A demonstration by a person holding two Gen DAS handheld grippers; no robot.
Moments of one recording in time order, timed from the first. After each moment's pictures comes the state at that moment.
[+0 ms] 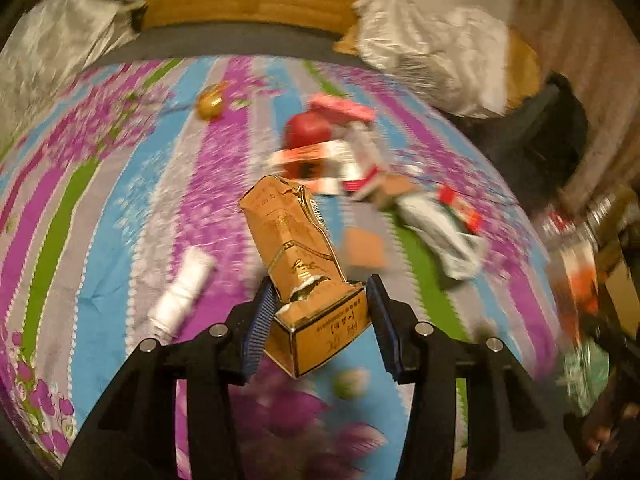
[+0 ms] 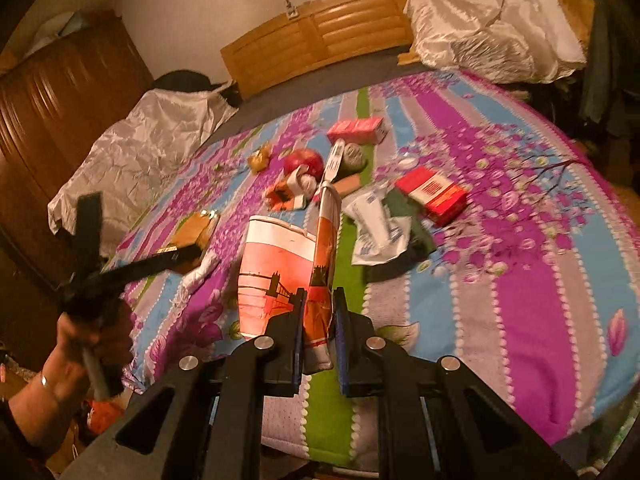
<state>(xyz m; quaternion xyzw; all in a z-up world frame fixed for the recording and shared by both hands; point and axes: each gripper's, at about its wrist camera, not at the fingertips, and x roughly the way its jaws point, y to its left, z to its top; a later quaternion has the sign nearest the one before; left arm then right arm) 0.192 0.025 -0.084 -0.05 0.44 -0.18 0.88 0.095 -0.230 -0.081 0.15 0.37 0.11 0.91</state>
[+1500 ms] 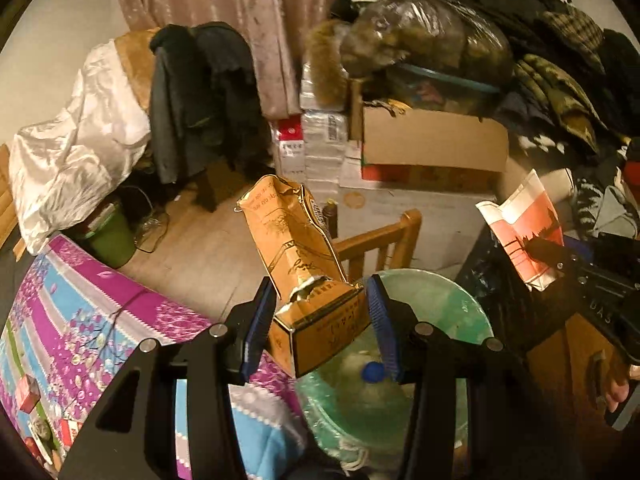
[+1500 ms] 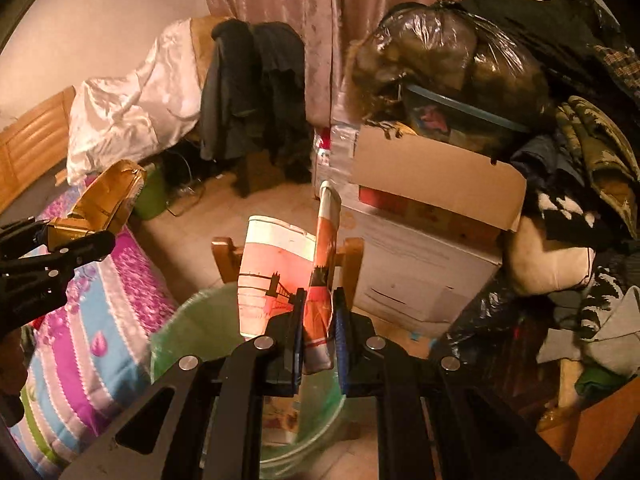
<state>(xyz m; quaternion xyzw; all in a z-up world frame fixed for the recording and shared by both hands) -0.012 -0.512 -0.001 0.25 0.27 -0.58 0.73 -0.244 -0.594 -0.026 0.17 0.31 -0.47 0.81</state>
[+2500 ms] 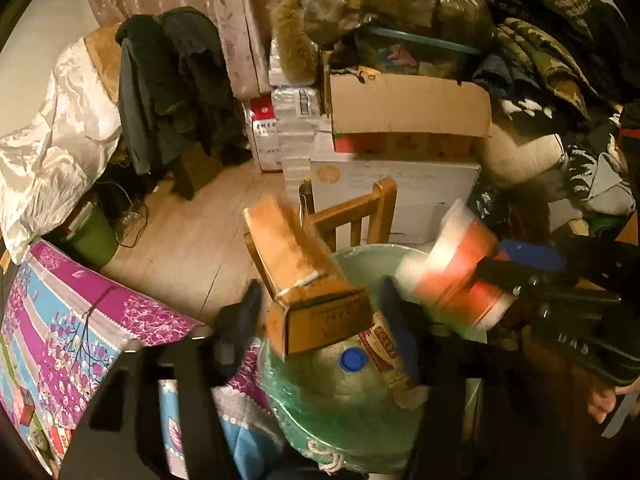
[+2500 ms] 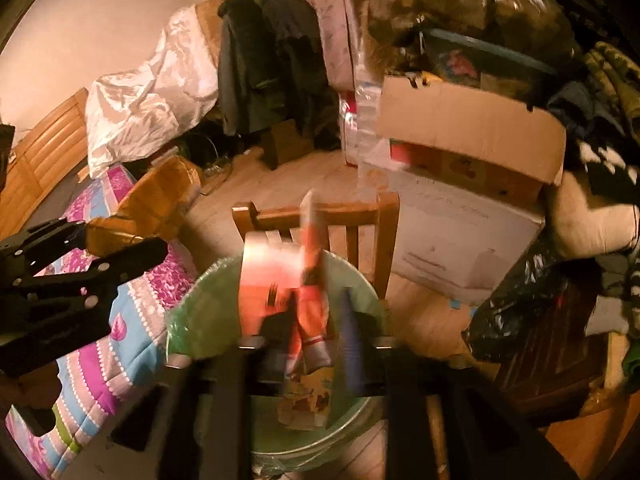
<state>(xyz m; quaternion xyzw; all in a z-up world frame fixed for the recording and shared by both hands) -0.036 -0.534 -0.029 0.28 0.29 -0.60 0.69 -0.232 -0.607 -0.071 0.24 0.32 -0.41 0.82</state>
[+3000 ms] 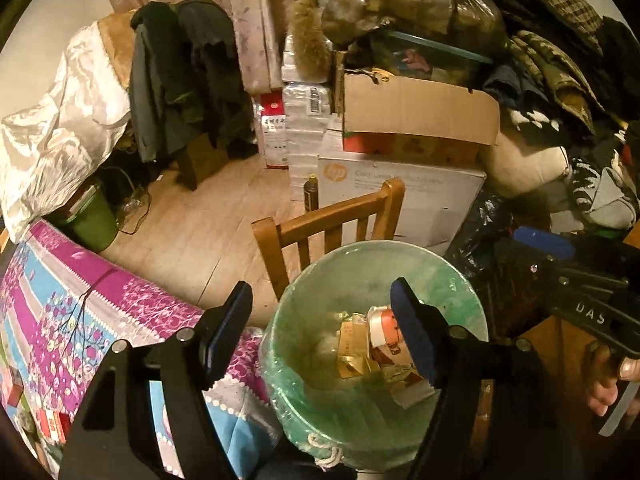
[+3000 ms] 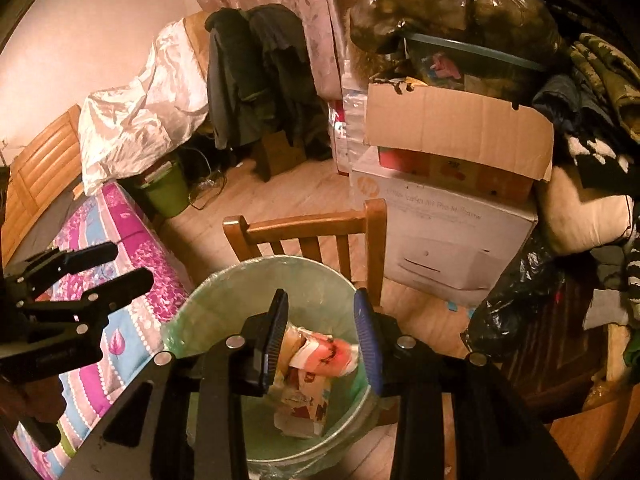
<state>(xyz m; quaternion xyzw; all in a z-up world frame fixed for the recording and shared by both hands) -0.025 -0.521 -0.032 0.26 0.31 -0.59 0.71 -0.242 -0.609 -0.063 0.25 0.29 -0.42 0.82</state>
